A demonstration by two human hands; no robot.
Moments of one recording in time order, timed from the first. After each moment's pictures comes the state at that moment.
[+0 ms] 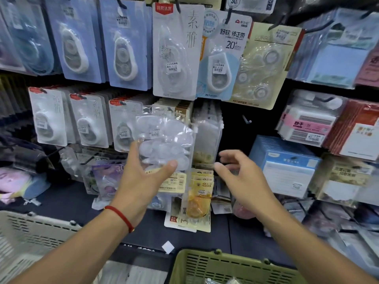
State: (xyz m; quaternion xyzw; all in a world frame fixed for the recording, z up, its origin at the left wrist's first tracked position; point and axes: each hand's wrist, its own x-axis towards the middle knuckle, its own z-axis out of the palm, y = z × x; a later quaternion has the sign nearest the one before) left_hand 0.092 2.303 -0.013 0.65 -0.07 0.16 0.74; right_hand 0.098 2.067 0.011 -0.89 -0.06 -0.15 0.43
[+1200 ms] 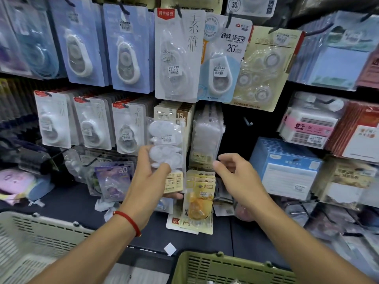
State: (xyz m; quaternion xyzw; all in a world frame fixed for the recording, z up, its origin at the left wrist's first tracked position) left_hand 0.089 2.292 -0.010 0.63 -0.04 0.12 0.77; right_hand 0.107 2.078 0.012 -0.88 -0.02 -0.12 0.45
